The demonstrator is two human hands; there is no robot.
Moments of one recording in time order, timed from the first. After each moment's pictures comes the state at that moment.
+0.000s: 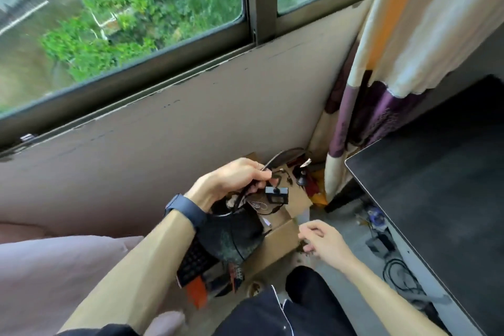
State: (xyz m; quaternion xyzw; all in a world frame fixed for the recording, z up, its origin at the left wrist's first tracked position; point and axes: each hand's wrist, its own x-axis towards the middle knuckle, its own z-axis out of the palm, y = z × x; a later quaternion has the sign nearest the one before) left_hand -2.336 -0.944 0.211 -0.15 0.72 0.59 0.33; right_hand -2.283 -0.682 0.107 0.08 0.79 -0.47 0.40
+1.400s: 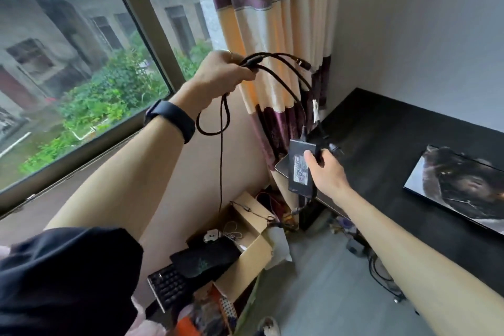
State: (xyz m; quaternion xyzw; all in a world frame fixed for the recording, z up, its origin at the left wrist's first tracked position) left_hand -2.319 -0.728 0.489 0.04 0.90 0.44 -0.02; right_hand -2.254 -0.508 0.273 0.10 0.83 -0.54 0.05
